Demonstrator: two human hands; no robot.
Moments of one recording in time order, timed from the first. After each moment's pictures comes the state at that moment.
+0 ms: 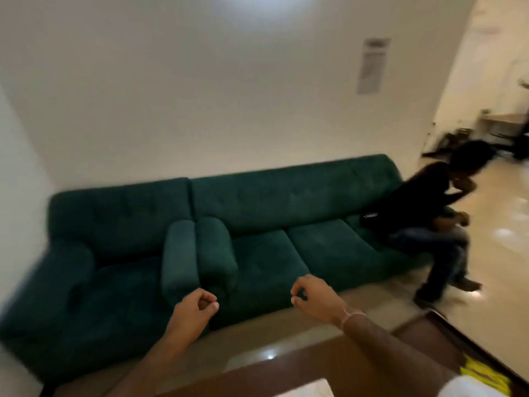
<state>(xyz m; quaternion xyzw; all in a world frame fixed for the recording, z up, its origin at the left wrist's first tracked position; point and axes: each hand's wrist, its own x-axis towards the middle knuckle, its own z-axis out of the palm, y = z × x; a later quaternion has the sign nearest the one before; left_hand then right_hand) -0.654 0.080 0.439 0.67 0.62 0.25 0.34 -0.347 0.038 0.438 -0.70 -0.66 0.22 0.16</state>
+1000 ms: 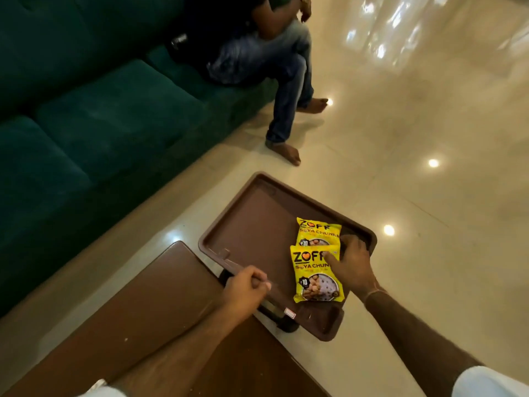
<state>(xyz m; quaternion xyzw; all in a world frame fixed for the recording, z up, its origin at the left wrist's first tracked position) 0.036 -0.009 0.013 0.73 0.41 -0.13 0.53 0.236 -0.175 0.026 -0.93 -0.12 0.27 0.22</state>
